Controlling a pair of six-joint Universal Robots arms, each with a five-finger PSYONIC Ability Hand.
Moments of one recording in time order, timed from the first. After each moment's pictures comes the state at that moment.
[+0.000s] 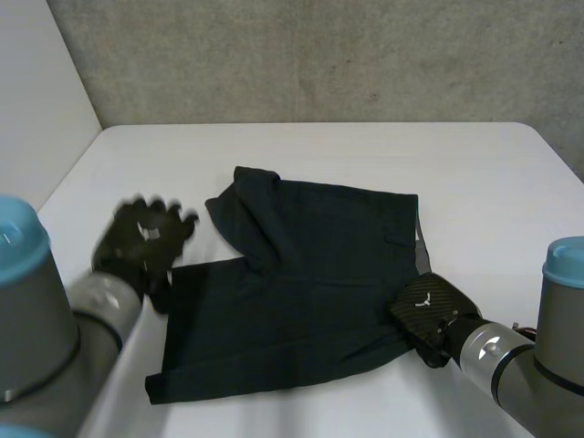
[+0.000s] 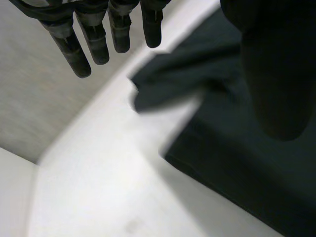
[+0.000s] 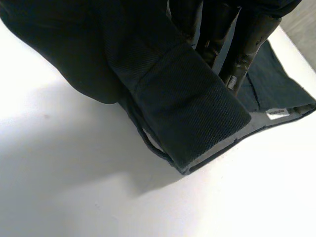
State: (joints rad) left arm 4.16 -1.68 -1.80 3.15 -1.78 3.61; right arm 1.93 -1.30 1.90 0.00 1.32 2.38; left_hand 0.19 0.20 0.22 0.21 0.05; right_hand 0.98 1.18 1.18 1.19 0.98
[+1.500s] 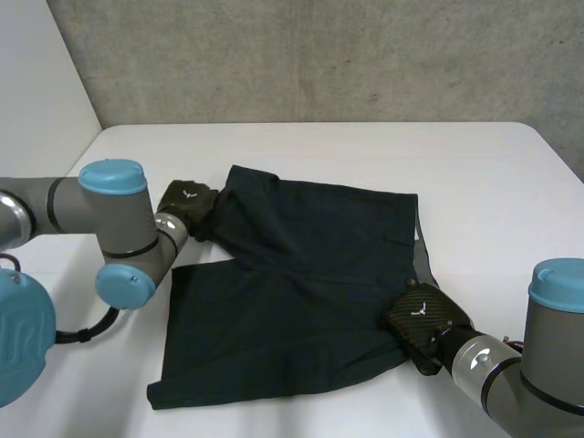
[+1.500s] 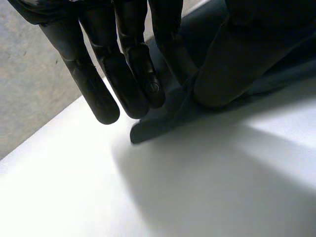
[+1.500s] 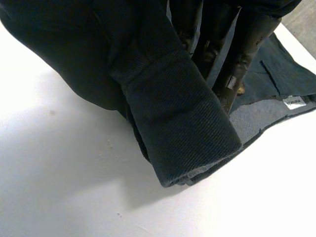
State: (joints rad) left arm 4.35 -2.48 -1.03 3.23 -1.52 3.56; right arm 1.93 -1.24 1.96 -0.14 1.32 2.46; left_hand 1.13 1.19 1.18 1.20 0.98; right_hand 1.00 1.18 1.18 1.19 0.98
